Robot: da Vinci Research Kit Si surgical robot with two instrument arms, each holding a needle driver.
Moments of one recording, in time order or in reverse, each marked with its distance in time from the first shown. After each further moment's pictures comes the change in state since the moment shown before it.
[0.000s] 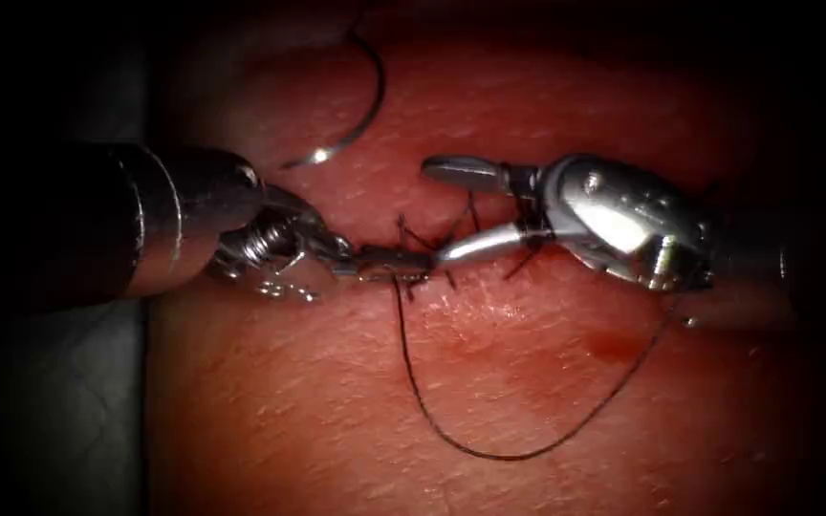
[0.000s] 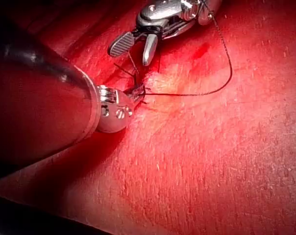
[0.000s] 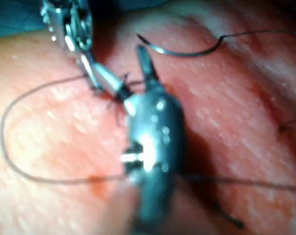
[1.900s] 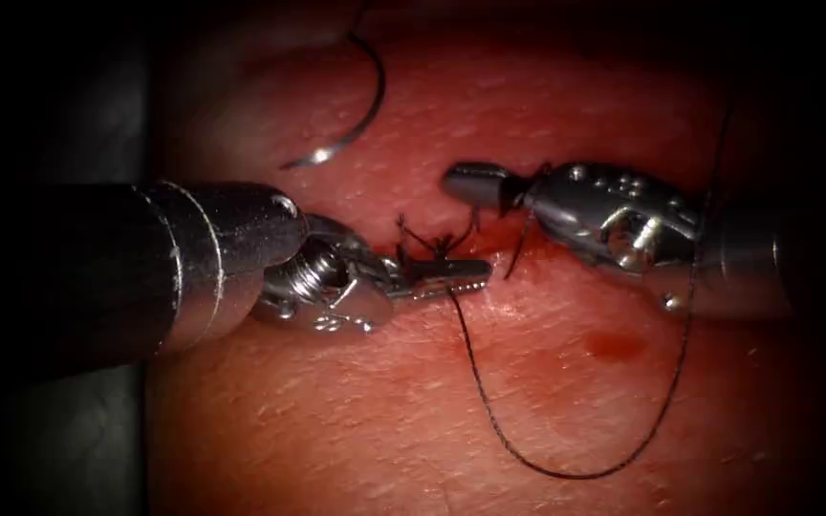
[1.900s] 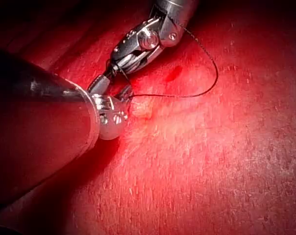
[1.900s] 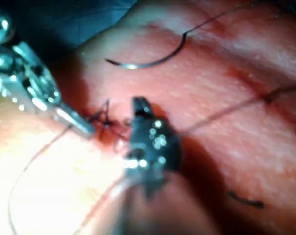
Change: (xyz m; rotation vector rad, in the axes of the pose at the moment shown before) right arm -0.003 -0.001 0.000 -0.471 -0.375 0.457; left arm 0.003 -0.002 0.002 0.079 -0.120 -0.067
